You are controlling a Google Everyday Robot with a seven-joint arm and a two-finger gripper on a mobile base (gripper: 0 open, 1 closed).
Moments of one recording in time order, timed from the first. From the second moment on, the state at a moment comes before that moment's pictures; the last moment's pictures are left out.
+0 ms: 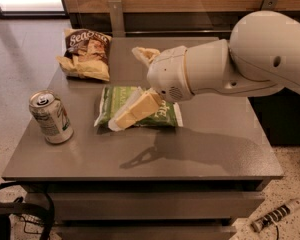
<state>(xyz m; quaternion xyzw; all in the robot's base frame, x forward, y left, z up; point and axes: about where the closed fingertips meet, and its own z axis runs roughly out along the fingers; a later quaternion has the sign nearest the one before) 0.489 0.054 0.941 -0.58 0.60 0.27 0.47</state>
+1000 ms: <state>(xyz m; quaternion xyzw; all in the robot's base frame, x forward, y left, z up) 0.489 0.135 0.907 -0.56 0.56 0.36 0.49</state>
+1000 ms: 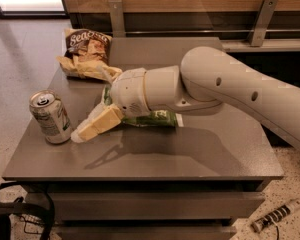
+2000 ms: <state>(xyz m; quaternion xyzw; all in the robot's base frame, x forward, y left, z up) 0.470 0.224 0.901 -0.57 0.50 0.43 0.48</state>
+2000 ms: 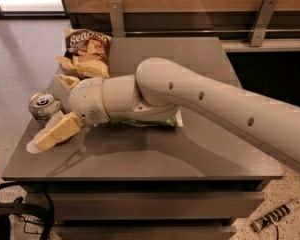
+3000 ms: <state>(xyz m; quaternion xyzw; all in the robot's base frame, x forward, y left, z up) 0.458 0.252 0.904 -0.59 0.48 0.45 0.47</state>
